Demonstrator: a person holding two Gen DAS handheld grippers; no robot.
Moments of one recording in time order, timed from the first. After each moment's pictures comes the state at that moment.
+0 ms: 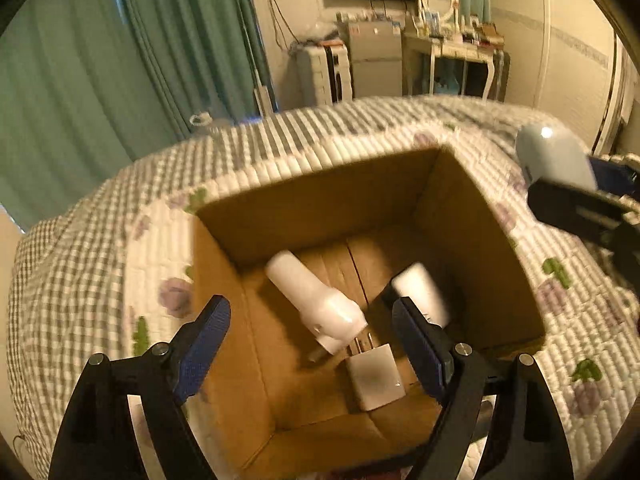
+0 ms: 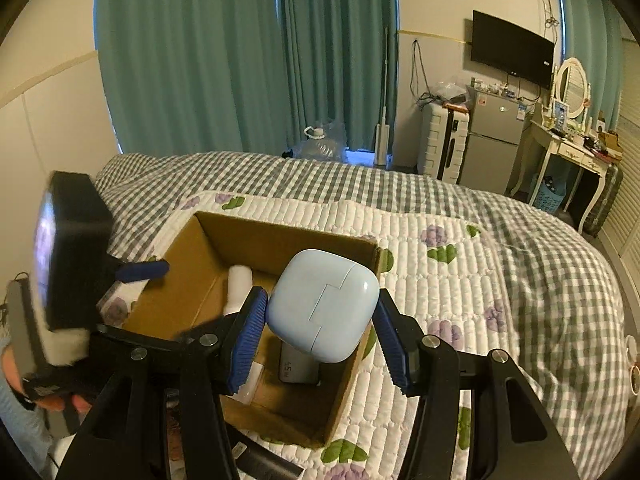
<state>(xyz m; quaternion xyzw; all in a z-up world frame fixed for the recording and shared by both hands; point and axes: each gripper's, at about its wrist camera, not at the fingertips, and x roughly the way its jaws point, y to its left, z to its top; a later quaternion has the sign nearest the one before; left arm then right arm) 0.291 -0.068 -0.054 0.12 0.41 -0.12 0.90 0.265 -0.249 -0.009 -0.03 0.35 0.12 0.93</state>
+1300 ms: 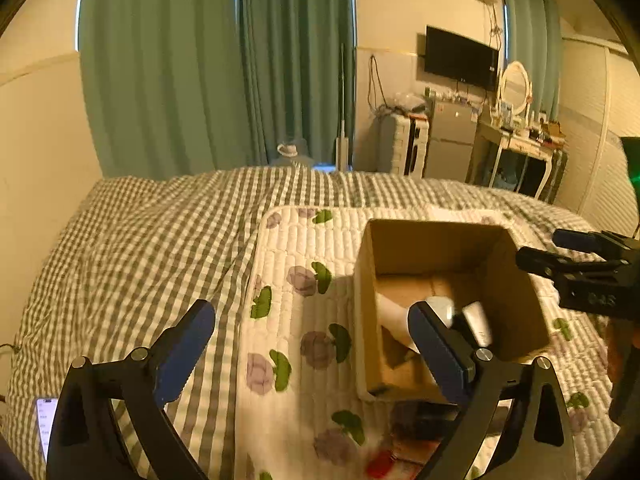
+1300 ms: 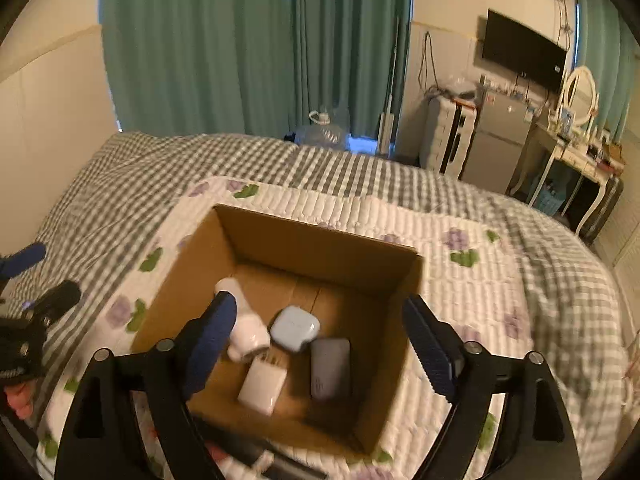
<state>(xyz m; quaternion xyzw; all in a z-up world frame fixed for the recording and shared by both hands) 0.208 0.049 -0.008 0.01 0.32 -0.01 0.95 0.268 -0.199 -0.004 -0.07 0.38 0.12 0.92</state>
